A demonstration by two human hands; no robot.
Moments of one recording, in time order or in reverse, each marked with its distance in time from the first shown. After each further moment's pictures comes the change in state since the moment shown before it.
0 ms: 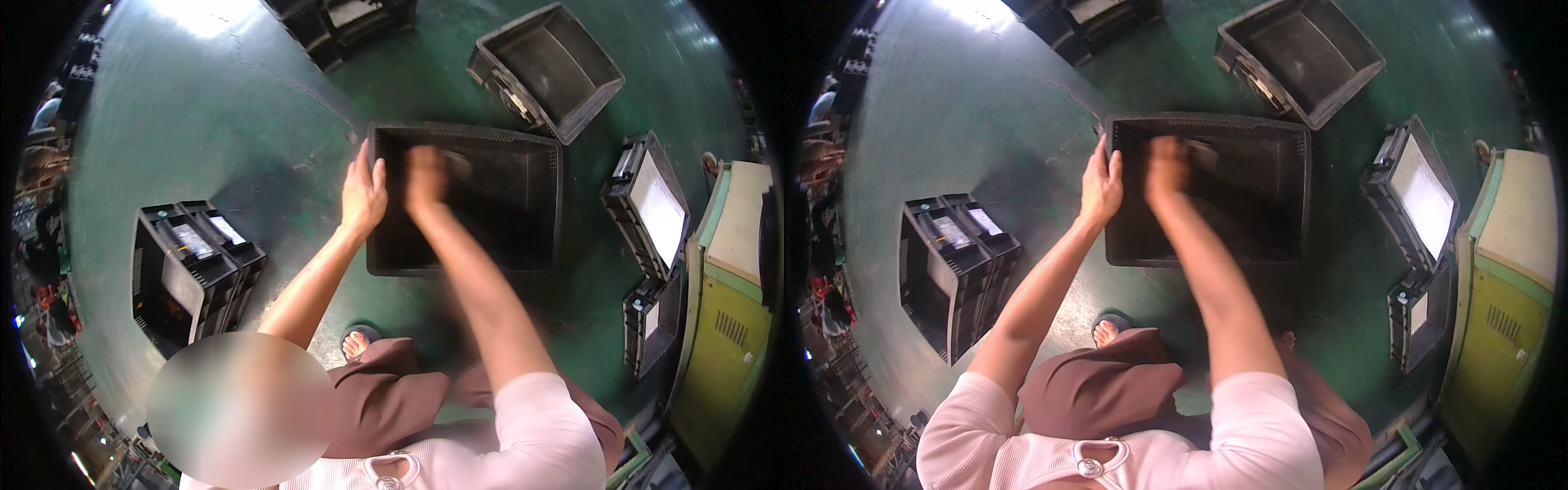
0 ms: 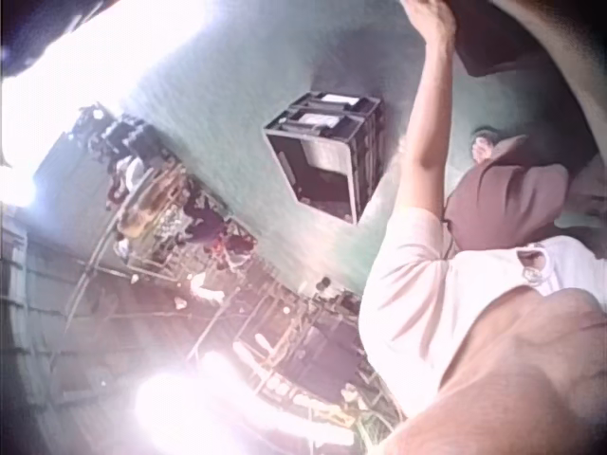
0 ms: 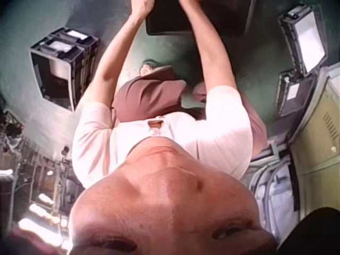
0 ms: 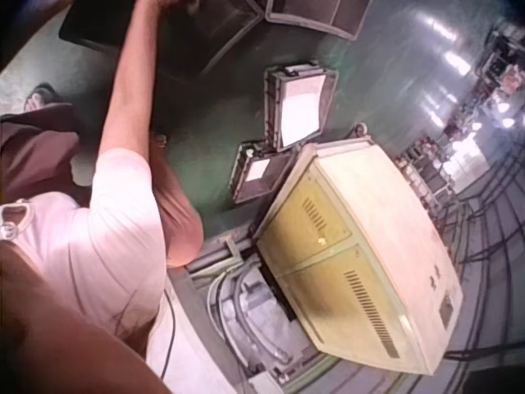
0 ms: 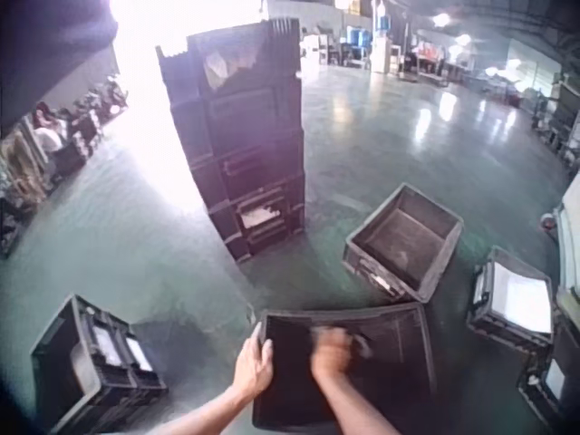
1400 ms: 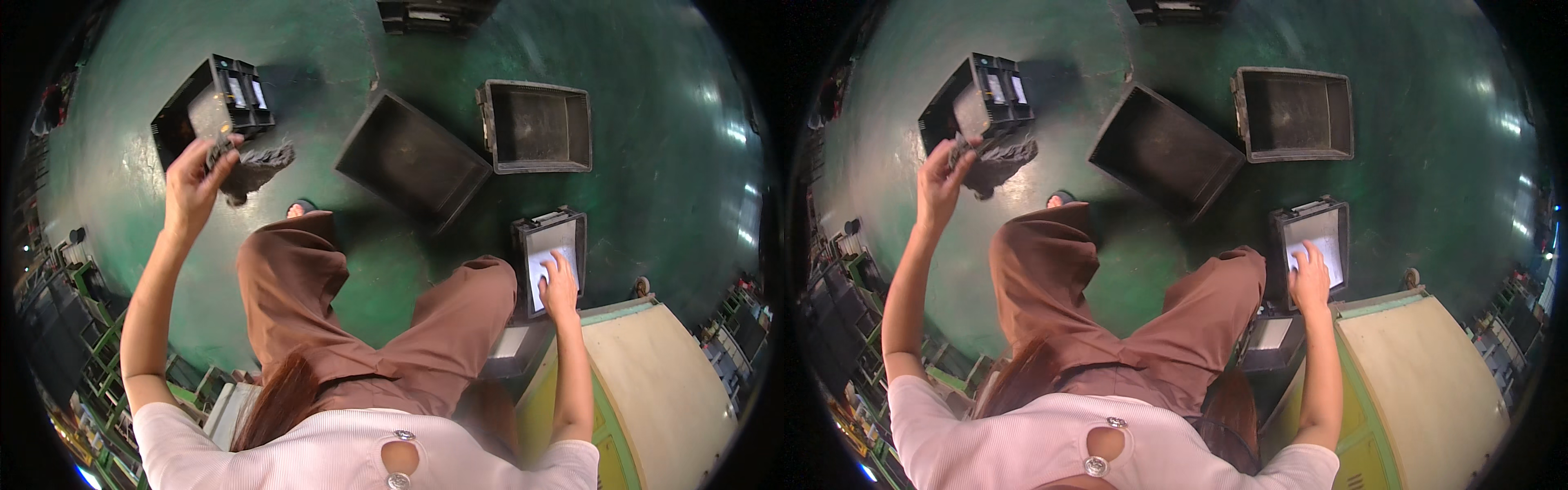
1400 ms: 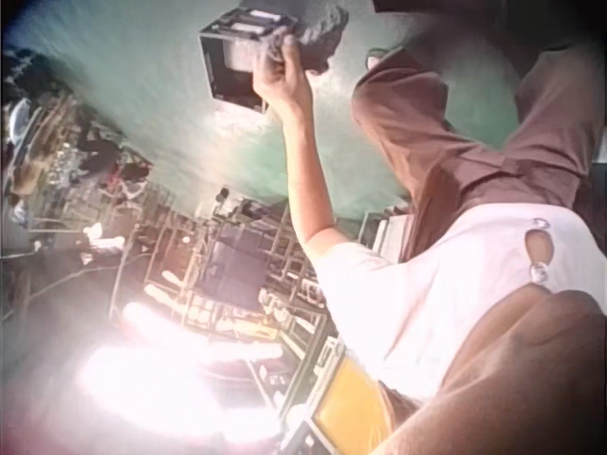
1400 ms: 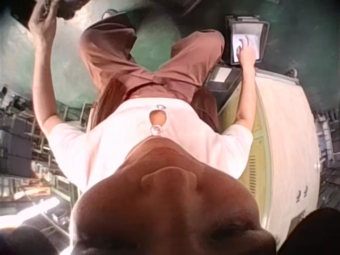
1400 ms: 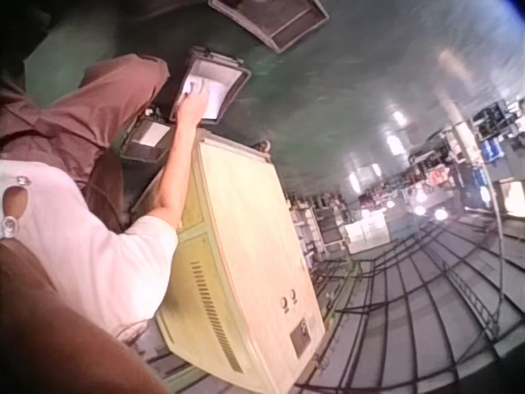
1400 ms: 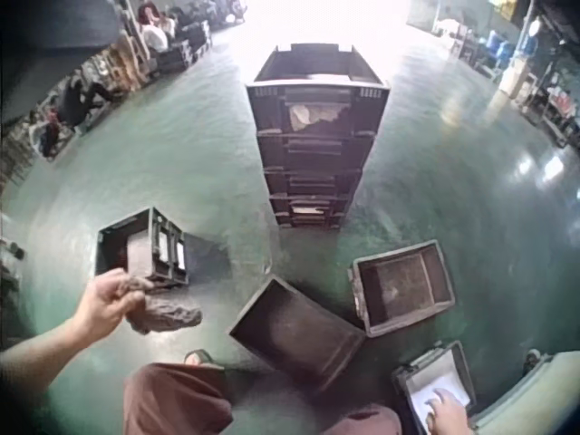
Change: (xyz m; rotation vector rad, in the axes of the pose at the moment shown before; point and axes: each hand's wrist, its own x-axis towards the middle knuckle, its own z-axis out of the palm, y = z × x) left_hand -0.085 0.263 -0.311 0.175 0.051 -0.401; right_hand 0.104 0.164 -0.511 -0.398 -0.892 -0.372
